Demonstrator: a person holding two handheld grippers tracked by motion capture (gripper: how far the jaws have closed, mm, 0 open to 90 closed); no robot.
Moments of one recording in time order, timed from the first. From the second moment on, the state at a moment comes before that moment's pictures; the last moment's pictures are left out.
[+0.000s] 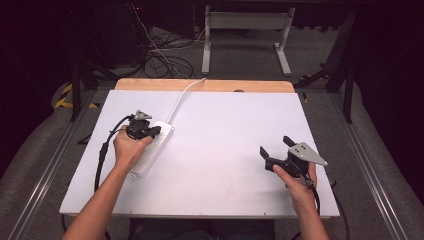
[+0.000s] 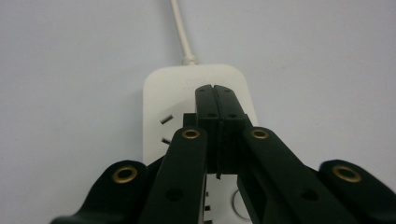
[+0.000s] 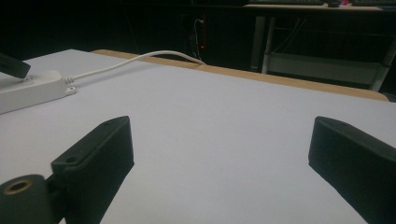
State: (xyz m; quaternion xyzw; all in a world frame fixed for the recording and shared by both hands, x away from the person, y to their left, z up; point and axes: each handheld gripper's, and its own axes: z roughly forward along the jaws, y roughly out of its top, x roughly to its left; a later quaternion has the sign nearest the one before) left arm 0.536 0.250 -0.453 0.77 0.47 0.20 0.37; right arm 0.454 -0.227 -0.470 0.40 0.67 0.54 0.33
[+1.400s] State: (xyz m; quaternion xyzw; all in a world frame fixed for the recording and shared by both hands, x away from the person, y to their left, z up) left arm 0.414 0.339 -0.417 0.56 0.50 0.37 0.54; right arm 0.456 -0.227 -0.467 0.40 0.66 0.54 0.33
